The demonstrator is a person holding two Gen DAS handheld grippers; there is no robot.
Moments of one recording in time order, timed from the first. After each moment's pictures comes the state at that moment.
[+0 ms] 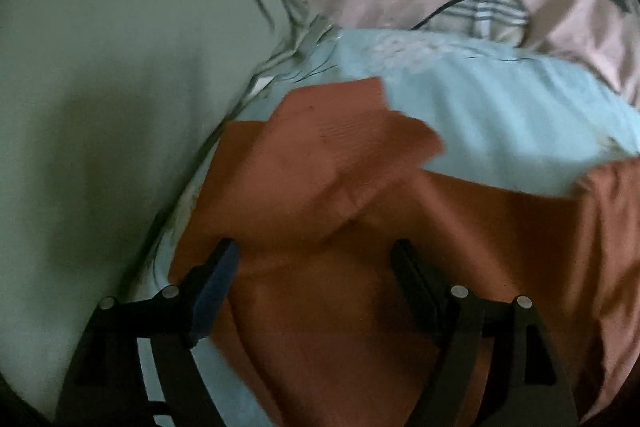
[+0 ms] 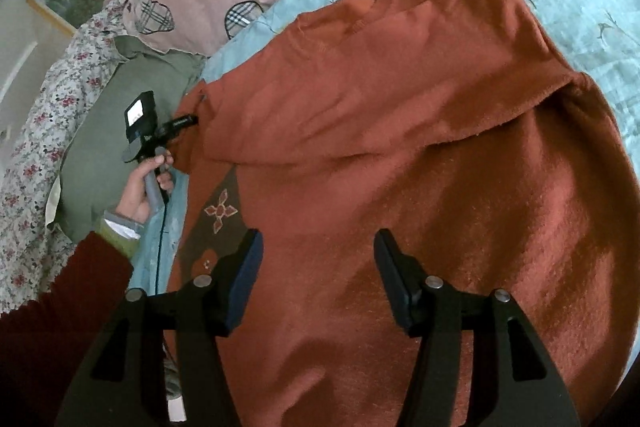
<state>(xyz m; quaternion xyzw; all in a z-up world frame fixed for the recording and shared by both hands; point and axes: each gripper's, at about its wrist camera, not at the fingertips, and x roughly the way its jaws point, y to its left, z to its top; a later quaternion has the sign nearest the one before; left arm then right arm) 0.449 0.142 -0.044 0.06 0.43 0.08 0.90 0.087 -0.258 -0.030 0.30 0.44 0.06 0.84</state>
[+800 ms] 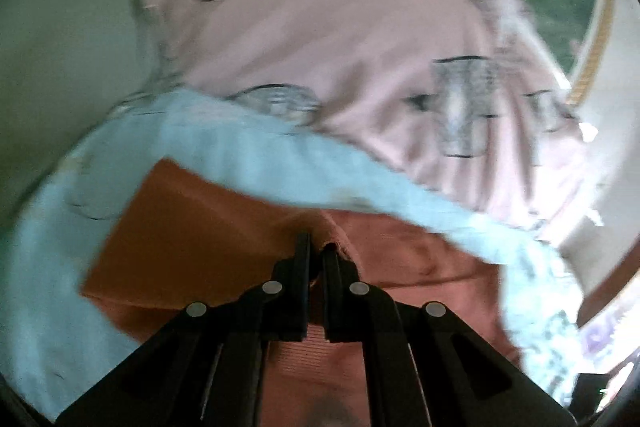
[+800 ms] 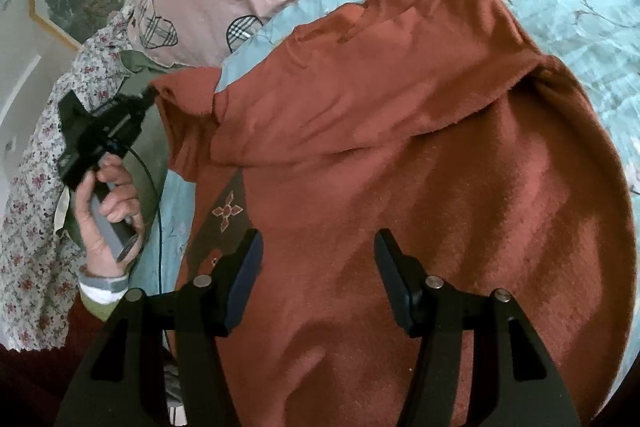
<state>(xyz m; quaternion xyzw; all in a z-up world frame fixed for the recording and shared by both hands) 0.318 0.055 0.059 -0.17 0.32 -0.18 0.91 0.059 -0.264 -0.028 0.32 0.42 0.06 0.85</state>
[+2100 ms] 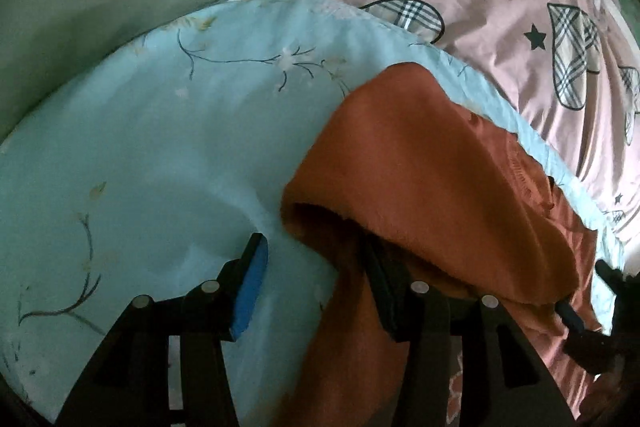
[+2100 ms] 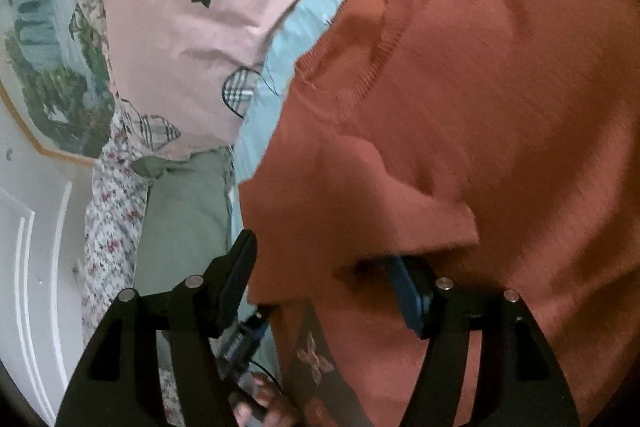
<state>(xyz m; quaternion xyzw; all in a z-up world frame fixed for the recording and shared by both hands) 0.275 0.088 -0.059 -0.16 0.42 0.00 0.89 0.216 -0.261 -0.076 0.53 0.34 0.08 0.77</state>
